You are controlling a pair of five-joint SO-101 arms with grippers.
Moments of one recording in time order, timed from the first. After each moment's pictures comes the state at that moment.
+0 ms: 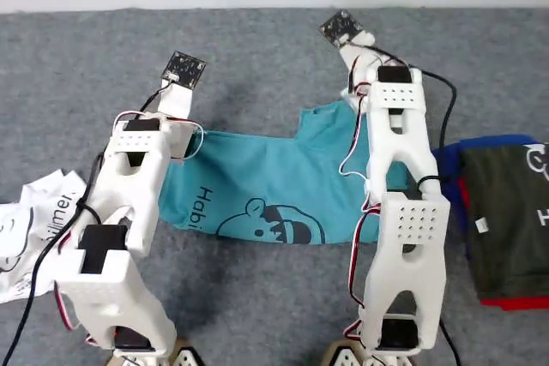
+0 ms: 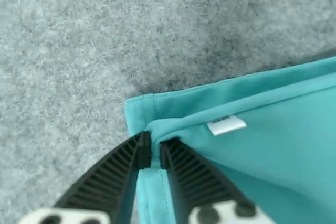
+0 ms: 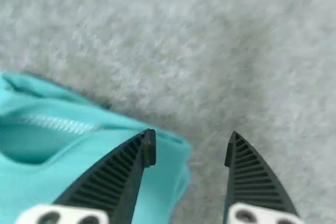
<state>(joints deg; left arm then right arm) -4.0 17.1 17.4 41.9 -13.0 -1.8 49.2 -43.8 57.8 38.4</state>
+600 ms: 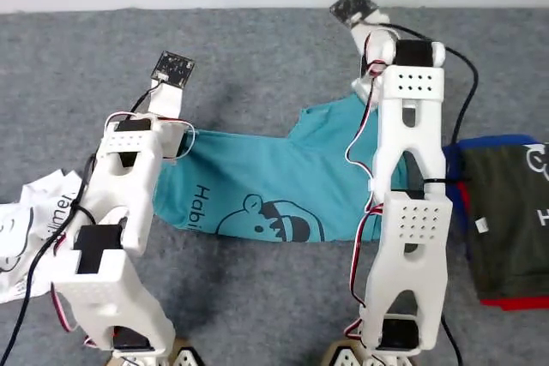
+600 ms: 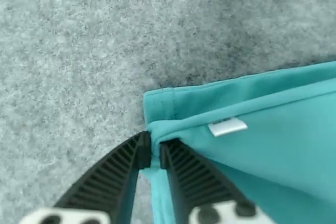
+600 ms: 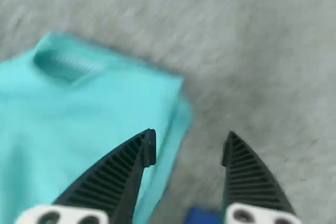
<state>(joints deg) -5.7 17.1 17.4 41.9 -13.0 -0.9 50.2 -63.5 90.0 38.3</state>
